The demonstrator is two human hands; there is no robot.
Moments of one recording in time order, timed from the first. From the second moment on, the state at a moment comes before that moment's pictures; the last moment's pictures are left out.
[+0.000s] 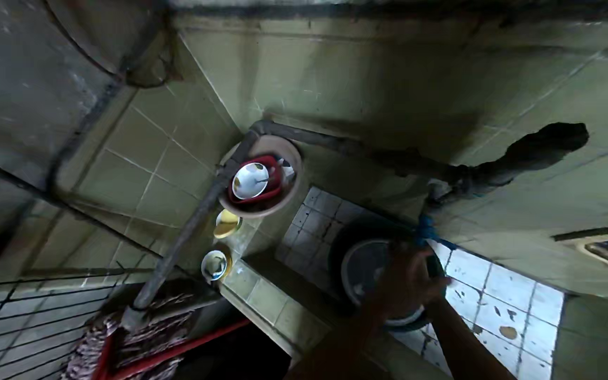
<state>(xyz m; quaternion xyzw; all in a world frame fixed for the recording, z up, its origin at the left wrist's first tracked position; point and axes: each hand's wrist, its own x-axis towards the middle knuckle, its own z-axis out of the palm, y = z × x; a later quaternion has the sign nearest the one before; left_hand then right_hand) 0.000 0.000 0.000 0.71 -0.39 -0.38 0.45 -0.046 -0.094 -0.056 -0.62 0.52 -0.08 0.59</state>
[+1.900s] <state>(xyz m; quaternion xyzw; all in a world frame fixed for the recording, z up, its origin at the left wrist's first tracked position) 0.093 0.187 -0.093 0.73 -0.02 -0.39 0.56 -0.063 0.017 -0.093 -0.60 0.26 -0.11 0.75</state>
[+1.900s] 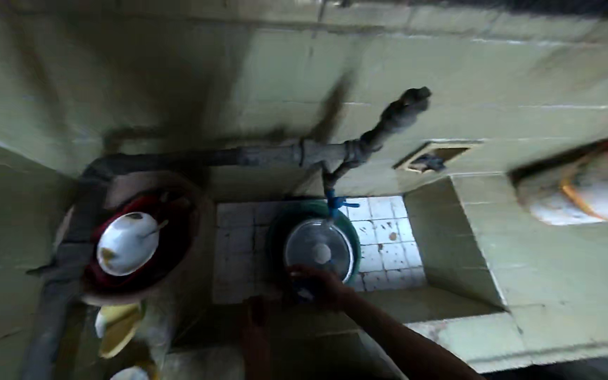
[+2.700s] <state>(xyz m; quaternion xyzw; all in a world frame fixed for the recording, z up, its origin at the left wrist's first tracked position) -0.003 -0.001 -0.122 0.78 -0.45 -0.40 0.16 -0.115 -0.107 -0.148 -0.82 0.45 -0.04 0.36</state>
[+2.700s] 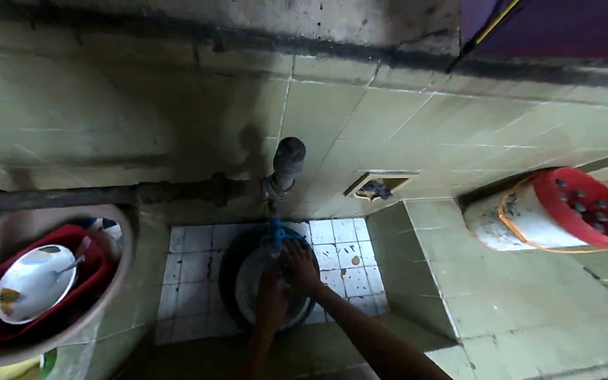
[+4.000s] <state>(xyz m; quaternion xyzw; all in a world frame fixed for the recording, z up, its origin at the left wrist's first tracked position) 0.002 0.024 -0.096 0.79 -0.29 -0.42 0.34 -0.106 -0.086 -0.138 -0.78 0.46 -0.02 0.43</state>
